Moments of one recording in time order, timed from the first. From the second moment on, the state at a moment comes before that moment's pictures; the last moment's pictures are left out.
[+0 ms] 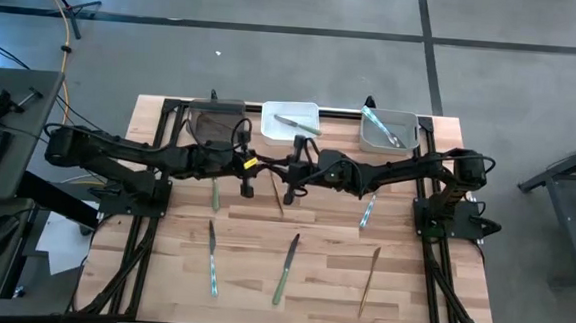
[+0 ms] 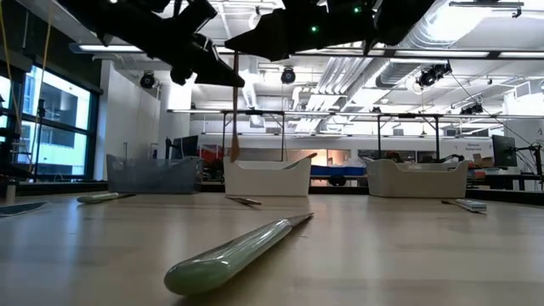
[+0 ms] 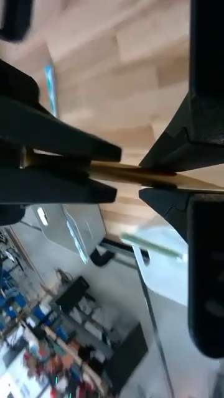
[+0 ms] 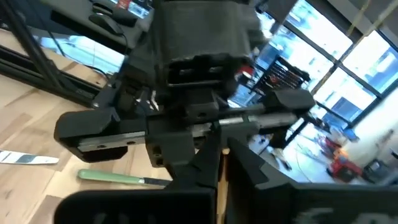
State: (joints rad) left arm 0.09 1.25 0.65 0.25 -0.26 0.49; right arm -0.04 1.75 1.05 0.65 0.14 -0.53
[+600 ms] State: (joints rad) left arm 0.26 1.13 0.64 -0.11 -0.57 0.89; right arm -0.01 1.71 1.05 0.44 0.47 -0.50
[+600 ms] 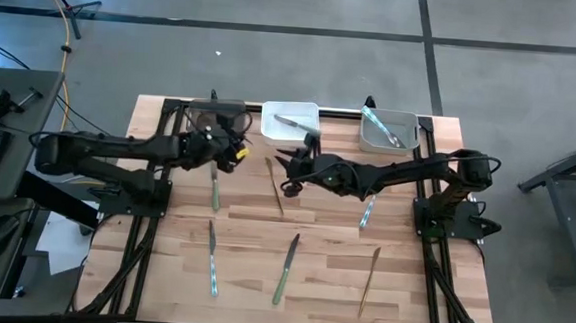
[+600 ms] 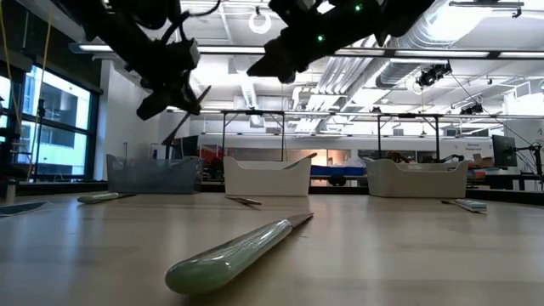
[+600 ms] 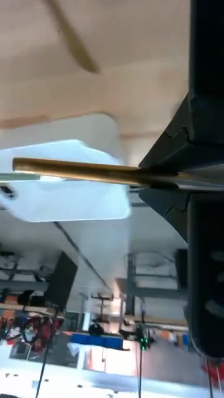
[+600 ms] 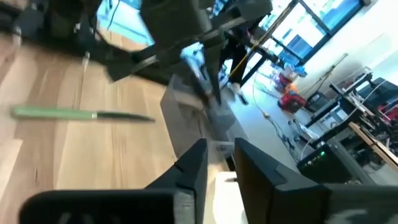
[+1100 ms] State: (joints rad) left arm 0.72 1.14 0.62 -0.19 -0.26 1.05; right arm 0.00 1.71 1.05 0.42 0.47 -0.50
